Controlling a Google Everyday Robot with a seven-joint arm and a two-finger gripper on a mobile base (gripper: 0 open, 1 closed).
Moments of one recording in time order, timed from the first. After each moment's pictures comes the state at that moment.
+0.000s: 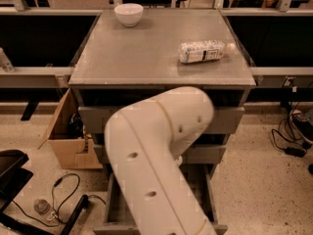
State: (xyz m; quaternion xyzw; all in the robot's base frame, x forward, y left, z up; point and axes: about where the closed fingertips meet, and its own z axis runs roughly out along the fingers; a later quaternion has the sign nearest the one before) arm 0.587 -0.008 0.301 -0.17 0.98 0.06 0.11
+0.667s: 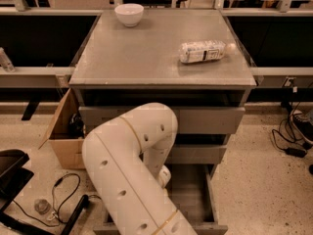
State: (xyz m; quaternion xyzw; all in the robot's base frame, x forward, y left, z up) arm 0.557 0.027 0.219 -0.11 0.99 0.06 0.08
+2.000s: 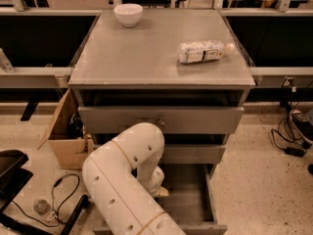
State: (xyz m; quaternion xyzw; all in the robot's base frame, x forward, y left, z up) arm 0.603 0.021 0.125 -0.04 1.00 0.00 0.07
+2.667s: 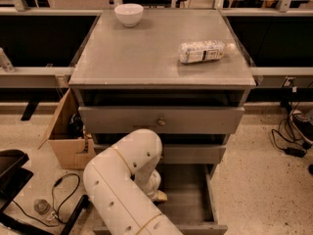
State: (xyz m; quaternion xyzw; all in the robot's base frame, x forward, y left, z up) arm 0.591 0.025 0.095 -0.05 1.00 -0.01 0.04
